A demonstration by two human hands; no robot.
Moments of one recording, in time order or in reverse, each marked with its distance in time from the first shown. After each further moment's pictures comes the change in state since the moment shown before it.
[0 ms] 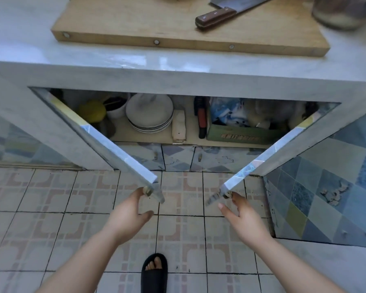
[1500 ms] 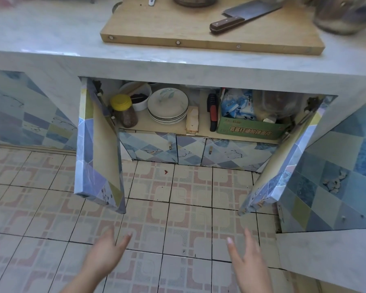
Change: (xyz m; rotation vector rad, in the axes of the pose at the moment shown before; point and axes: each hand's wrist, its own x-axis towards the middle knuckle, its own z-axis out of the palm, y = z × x) left_hand -0.151 -0.094 0.037 0.017 0.043 -0.446; right_hand -0.155 0.050 0.039 -0.103 0.075 0.170
